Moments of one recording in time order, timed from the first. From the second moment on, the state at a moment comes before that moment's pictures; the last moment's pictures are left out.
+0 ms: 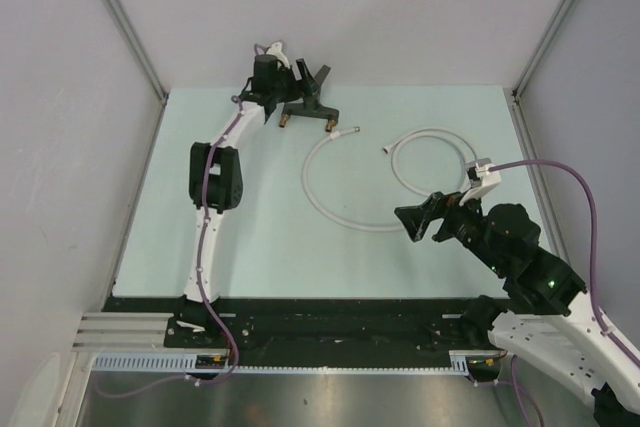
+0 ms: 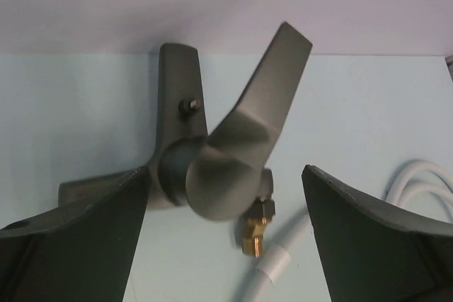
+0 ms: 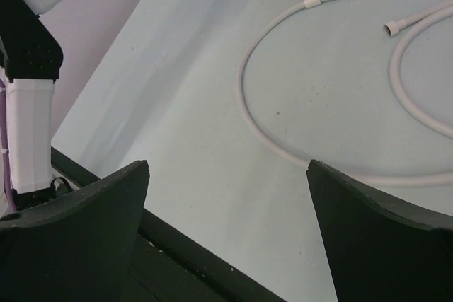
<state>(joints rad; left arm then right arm) -0.23 2.50 2.22 -0.13 0.26 -0.45 0.75 0.52 0.83 -0.50 0.15 0.47</state>
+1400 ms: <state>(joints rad) -0.25 2.65 2.29 0.32 0.34 -0.59 0.75 0.51 0.83 -0.43 0.14 0.45</state>
